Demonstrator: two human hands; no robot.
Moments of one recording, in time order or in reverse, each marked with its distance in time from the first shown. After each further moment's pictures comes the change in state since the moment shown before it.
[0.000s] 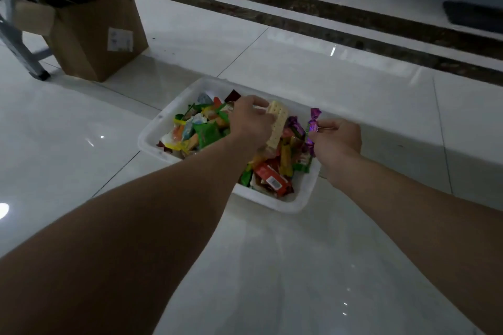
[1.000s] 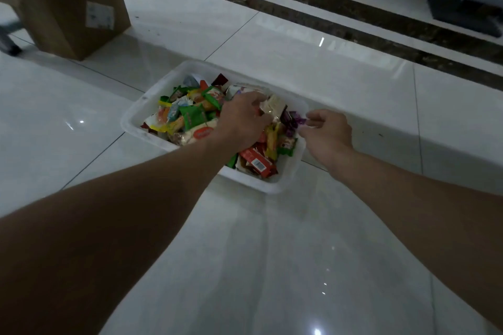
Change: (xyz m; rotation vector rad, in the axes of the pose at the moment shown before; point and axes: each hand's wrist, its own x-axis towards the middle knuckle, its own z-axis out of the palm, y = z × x) left_hand -0.029 -0.006 -0.007 0.342 -0.163 0.235; right_hand -0.001 0.009 -0.027 -0.283 -0.140 -0.169
